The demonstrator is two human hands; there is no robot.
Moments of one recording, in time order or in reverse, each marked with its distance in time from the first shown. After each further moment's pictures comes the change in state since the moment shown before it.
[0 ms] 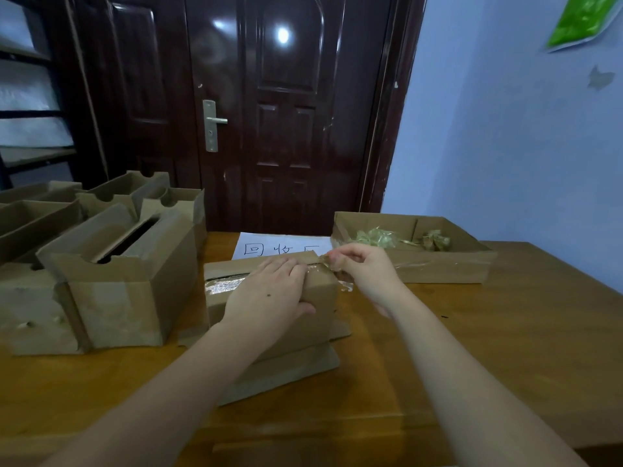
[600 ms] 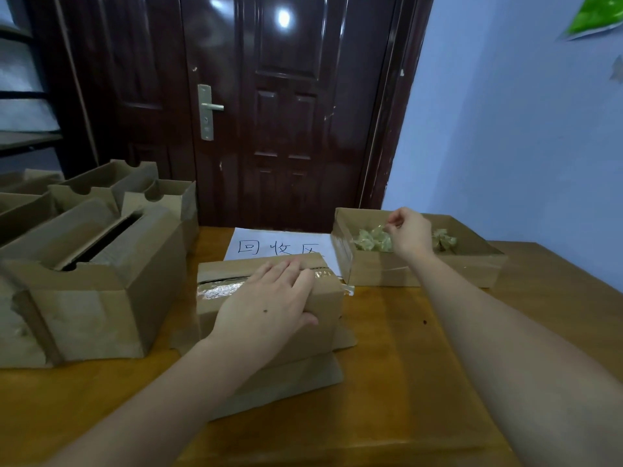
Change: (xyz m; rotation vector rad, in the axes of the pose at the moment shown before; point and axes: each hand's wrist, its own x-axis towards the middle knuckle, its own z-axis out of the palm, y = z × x) left_hand 0.009 -0.002 0.009 0.044 -0.031 0.081; right_hand 0.130 0.034 -0.085 -0.652 0.451 -0.049
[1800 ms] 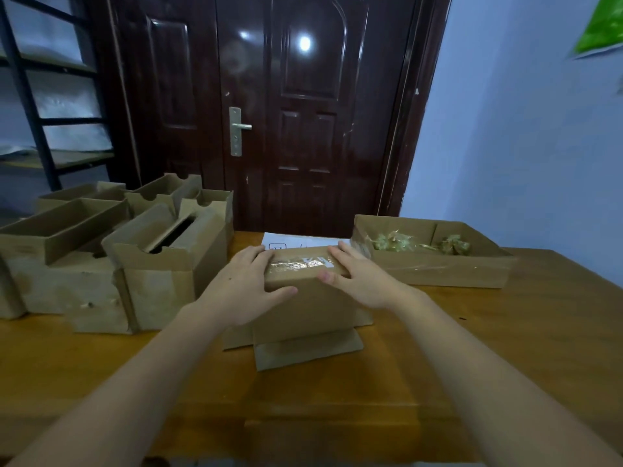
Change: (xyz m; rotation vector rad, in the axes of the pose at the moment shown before) left_hand -0.049 -0.069 -0.017 -0.298 -0.091 -0.349; right_hand -0.148 -0.080 0.001 -0.192 -0.753 -0.366
